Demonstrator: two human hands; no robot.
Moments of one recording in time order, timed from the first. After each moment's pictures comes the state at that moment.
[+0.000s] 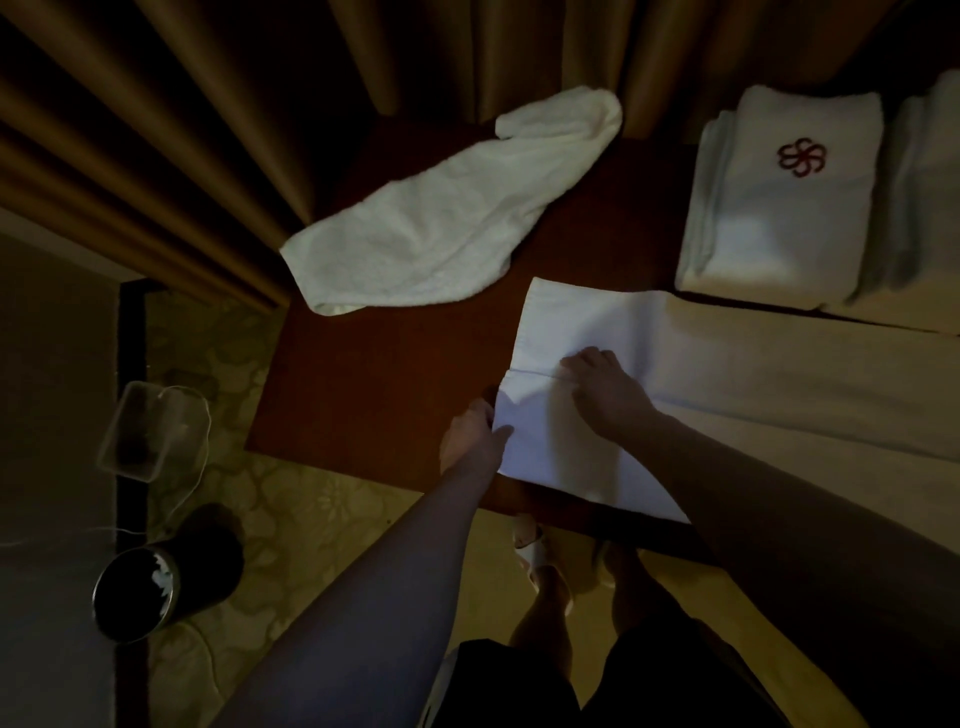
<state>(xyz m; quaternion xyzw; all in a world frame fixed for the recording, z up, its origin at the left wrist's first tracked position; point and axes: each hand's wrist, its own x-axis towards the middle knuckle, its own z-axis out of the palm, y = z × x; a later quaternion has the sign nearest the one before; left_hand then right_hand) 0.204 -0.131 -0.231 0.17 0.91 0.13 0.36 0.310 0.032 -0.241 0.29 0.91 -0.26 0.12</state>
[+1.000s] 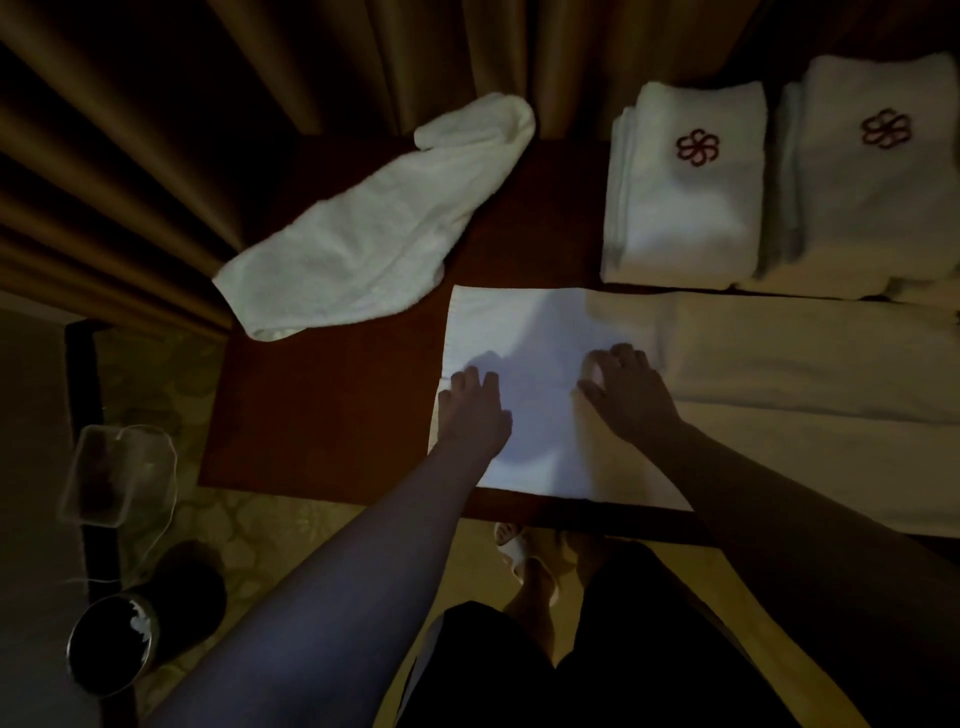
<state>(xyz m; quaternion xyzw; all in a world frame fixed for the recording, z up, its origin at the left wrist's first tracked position) 0.230 -0.064 -0.220 0.46 0.85 -0.07 0.25 0.394 0.071 -0.229 0.41 0.88 -0.21 0.11</state>
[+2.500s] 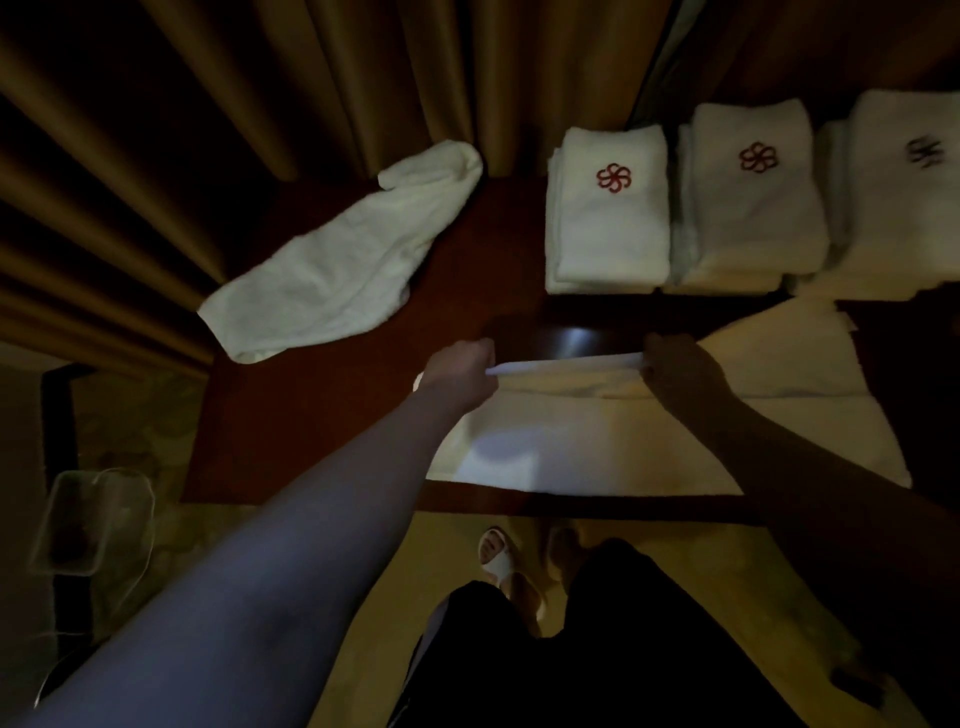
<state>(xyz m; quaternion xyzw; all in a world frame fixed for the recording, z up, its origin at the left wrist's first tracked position) 0.232 -0.019 -0.146 0.53 0.80 0.00 0.27 0.487 0.122 -0.180 0.44 0.89 -0.08 0.05</state>
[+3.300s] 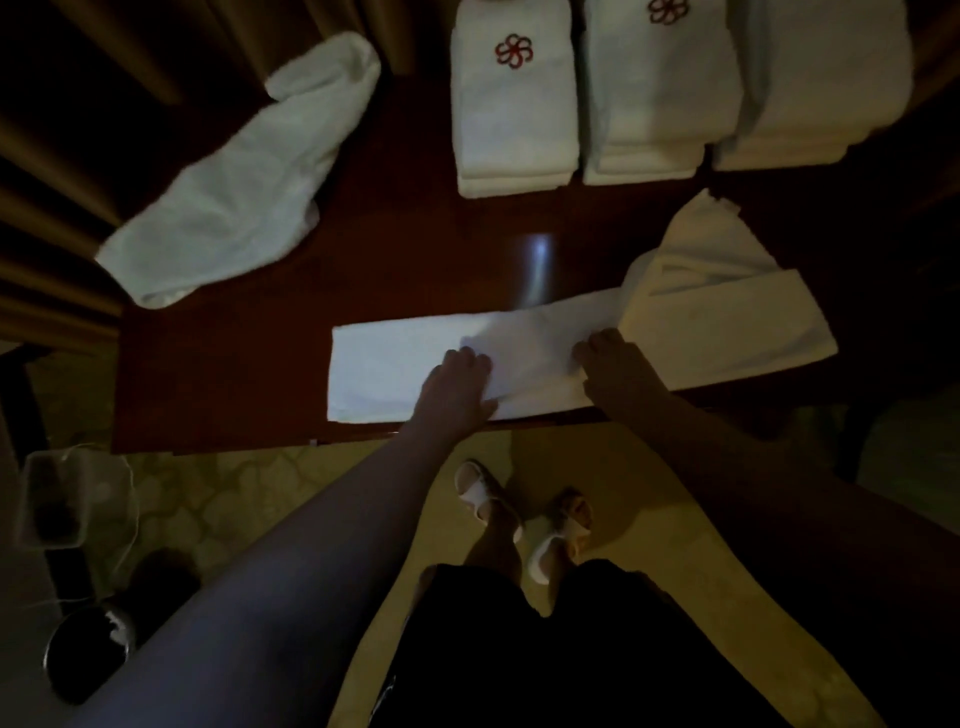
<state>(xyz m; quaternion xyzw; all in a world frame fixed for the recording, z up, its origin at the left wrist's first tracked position) 0.376 -0.090 -0.220 0.62 0.74 -0.05 0.24 0.583 0.034 -0.227 0.36 0.90 -0.14 0.17</state>
